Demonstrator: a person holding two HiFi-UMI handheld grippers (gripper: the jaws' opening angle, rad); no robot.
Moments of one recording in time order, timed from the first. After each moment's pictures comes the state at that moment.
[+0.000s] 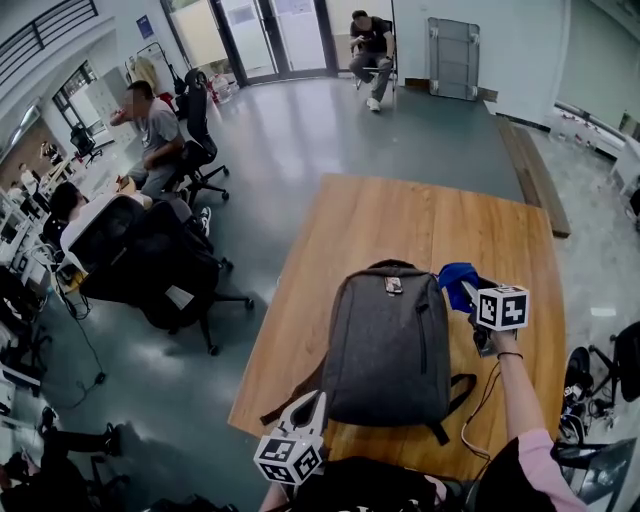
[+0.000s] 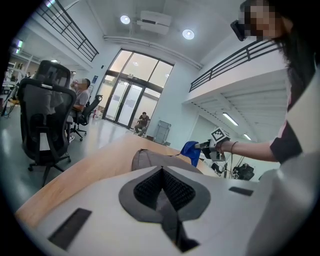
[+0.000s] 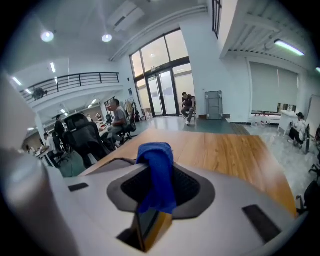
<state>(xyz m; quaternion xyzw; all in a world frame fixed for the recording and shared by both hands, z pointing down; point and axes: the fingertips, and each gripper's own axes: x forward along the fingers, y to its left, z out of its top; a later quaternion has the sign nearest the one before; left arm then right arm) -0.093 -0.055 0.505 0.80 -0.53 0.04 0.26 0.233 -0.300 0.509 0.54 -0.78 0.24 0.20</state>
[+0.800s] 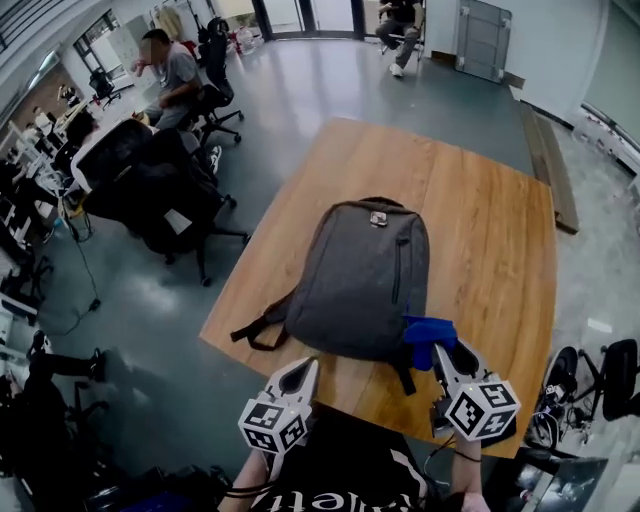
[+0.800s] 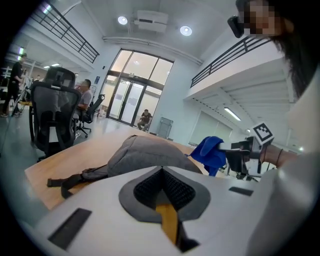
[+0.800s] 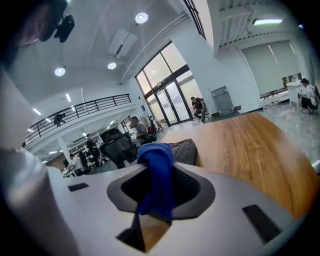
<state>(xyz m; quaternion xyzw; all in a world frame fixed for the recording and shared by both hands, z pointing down) -0.008 0.049 0.531 0.79 -0.55 0.06 0.26 0.218 -0.019 0.483 0.47 -0.83 0.28 0.07</state>
